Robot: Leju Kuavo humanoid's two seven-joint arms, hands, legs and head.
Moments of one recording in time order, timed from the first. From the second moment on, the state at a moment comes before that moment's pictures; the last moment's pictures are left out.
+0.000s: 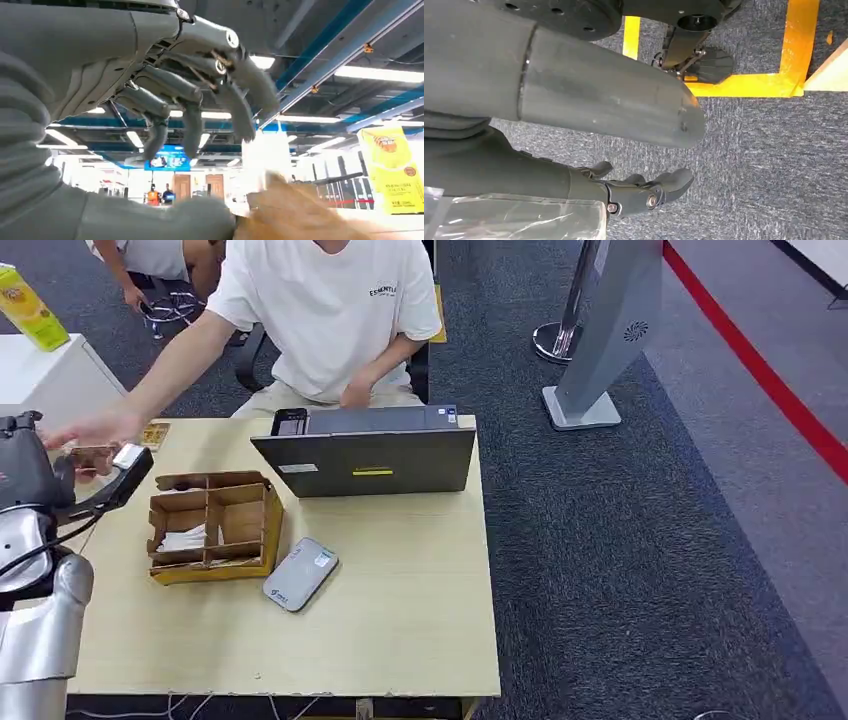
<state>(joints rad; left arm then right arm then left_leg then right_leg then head) -0.41 0.31 0.15 -1.28 -1.55 0.23 0.29 -0.10 0.19 -0.70 -0.20 0.84 -0.17 -0.15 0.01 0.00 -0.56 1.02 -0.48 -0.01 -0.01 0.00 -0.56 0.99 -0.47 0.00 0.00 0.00</state>
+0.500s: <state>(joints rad) -0.32 0.10 0.16 -1.50 -1.55 0.24 0.06 -0.10 0.19 -0.74 -0.20 0.81 -0.17 -0.16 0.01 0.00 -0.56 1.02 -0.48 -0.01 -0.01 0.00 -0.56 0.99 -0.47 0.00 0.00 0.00</state>
